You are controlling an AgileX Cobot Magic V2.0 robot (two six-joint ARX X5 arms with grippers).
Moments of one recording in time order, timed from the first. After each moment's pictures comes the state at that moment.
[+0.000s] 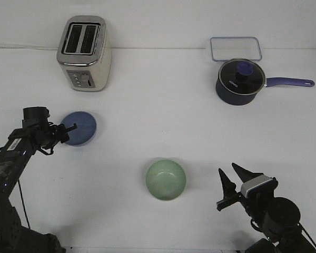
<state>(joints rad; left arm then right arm) 0.16 1.59 1.08 -0.40 0.08 -0.27 0.51 0.35 0.54 -0.43 0.03 0.16</state>
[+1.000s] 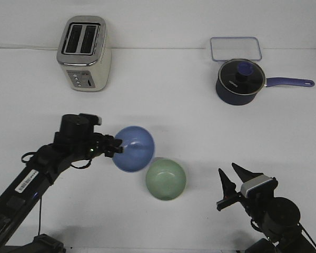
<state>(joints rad) -0.42 1.25 1.09 -0.48 0.32 -0.27 0.51 0.35 0.54 -0.43 0.03 0.16</state>
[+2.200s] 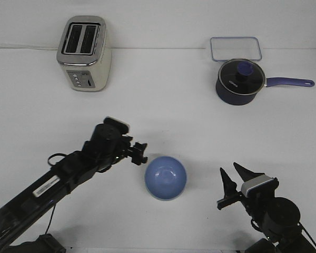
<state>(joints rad) -0.63 1.24 1.09 -0.32 -0.01 -0.22 0.51 0.35 0.54 -0.43 0.06 0.16</state>
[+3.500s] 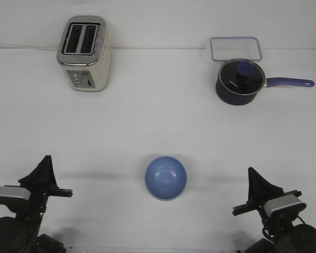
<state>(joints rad) -0.40 0.16 0.52 -0.17 -0.34 -0.07 0.51 0.10 0.52 -0.43 0.21 0.12</state>
